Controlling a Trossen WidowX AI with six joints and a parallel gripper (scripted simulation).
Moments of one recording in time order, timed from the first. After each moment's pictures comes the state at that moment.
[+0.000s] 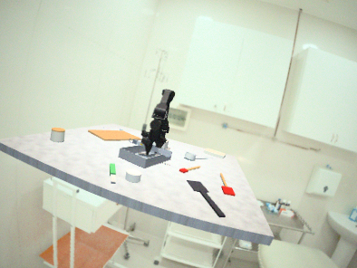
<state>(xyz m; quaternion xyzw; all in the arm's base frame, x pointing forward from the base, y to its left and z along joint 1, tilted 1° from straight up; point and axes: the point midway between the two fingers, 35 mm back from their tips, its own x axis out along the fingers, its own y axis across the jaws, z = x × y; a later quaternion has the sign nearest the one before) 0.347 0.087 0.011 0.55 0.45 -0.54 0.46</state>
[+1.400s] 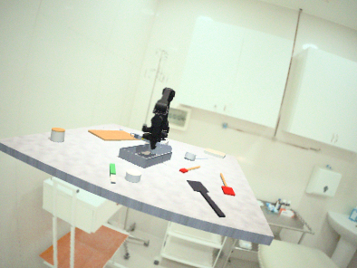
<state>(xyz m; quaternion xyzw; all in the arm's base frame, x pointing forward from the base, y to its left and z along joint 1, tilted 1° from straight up) 0.343 0.087 0.042 0.53 0.46 -0.55 0.45</state>
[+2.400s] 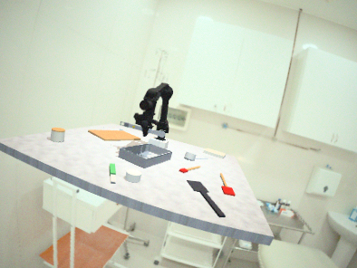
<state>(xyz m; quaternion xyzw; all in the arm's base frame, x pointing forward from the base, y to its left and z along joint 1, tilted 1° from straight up) 0.352 0.023 0.103 0.51 0.49 -0.50 0.50</state>
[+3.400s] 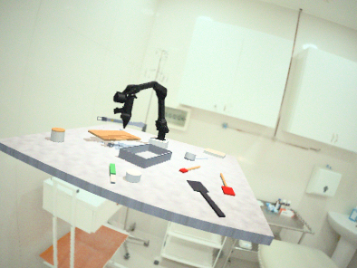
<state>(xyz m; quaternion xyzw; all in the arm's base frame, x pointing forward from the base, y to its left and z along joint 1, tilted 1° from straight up) 0.312 -0.150 0.108 0.36 0.60 -0.37 0.61</state>
